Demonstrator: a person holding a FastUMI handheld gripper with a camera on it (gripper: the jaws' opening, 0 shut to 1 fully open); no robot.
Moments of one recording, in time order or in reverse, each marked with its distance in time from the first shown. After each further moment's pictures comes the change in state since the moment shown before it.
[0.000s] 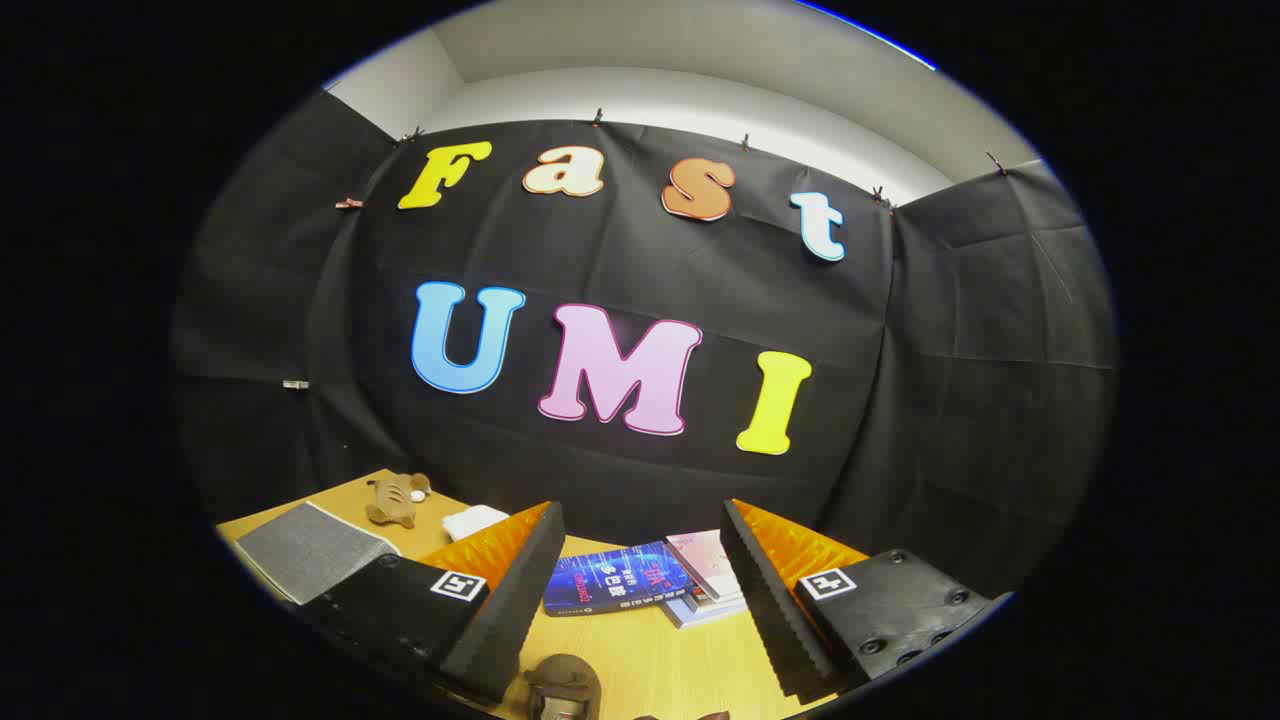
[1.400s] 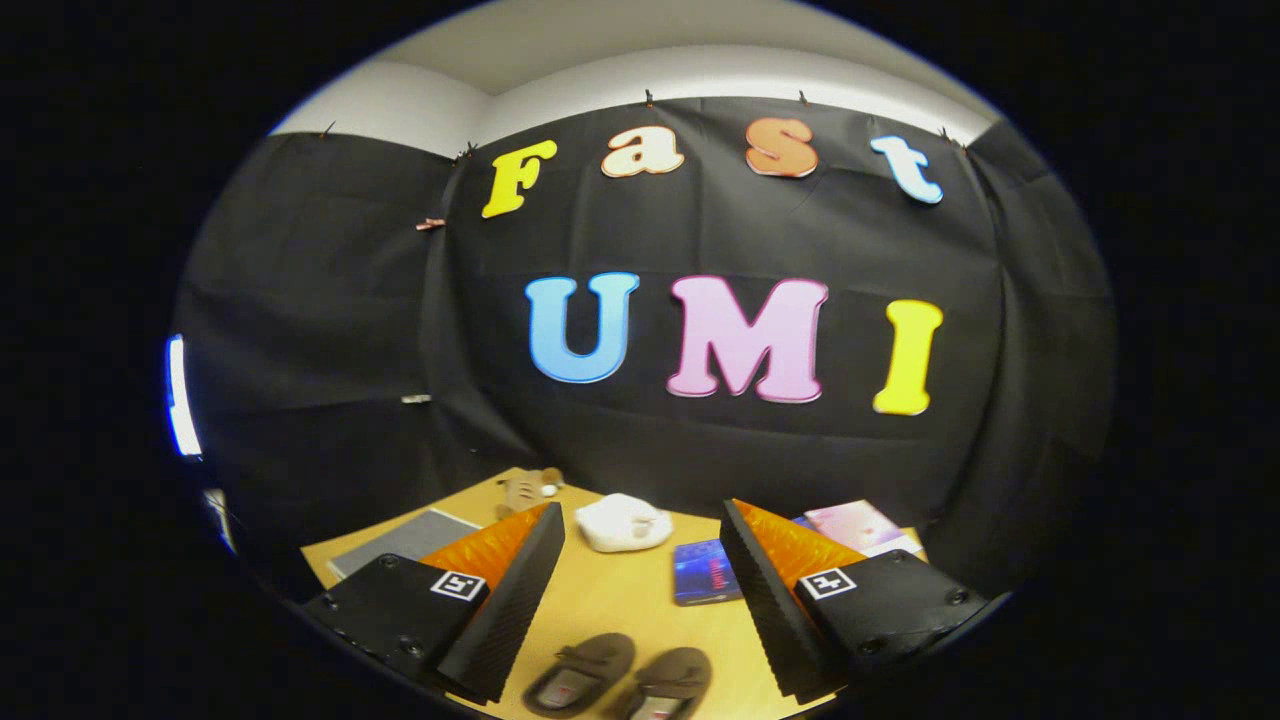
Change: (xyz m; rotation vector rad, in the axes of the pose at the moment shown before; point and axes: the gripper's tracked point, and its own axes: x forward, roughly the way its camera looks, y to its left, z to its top) arm -0.005 0.121 -0.022 0.223 0.114 0.475
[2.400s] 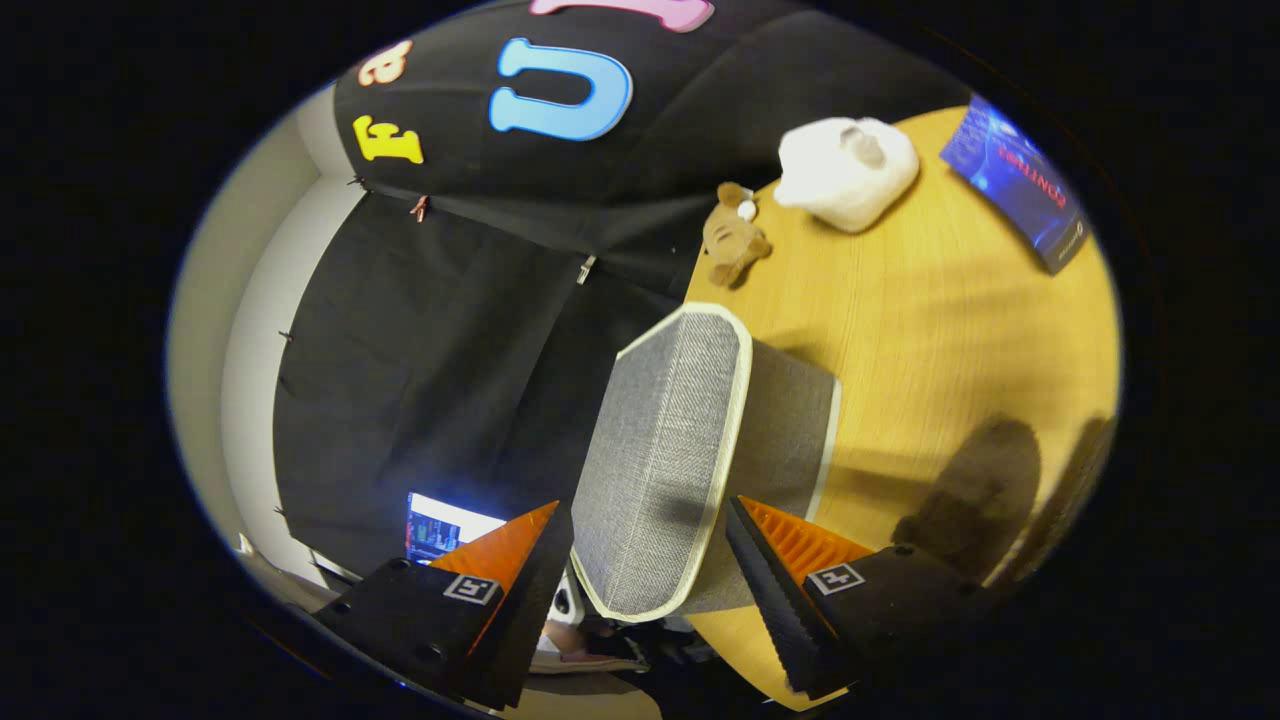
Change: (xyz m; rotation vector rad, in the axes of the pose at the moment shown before) arm 0.081 0.137 -0.222 0.890 0.762 0.669
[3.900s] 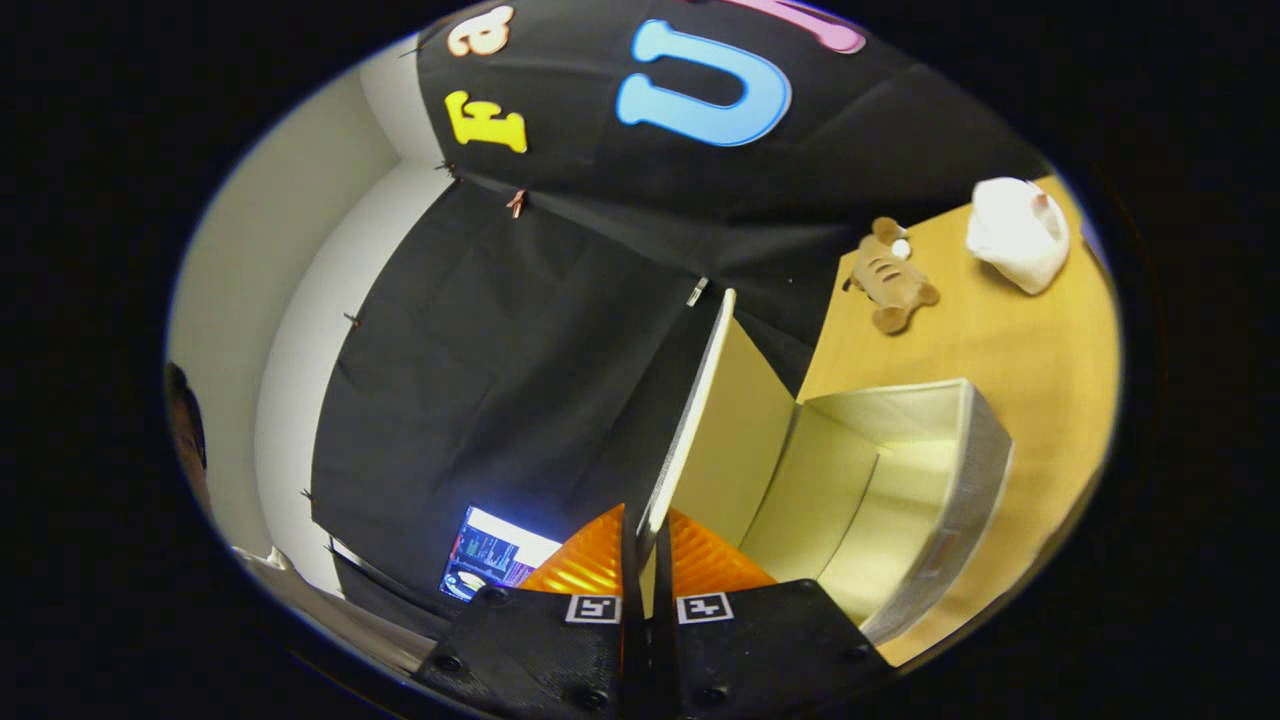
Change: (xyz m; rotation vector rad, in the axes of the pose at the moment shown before) arm 0.072 0.202 0.021 -0.223 -0.109 0.146
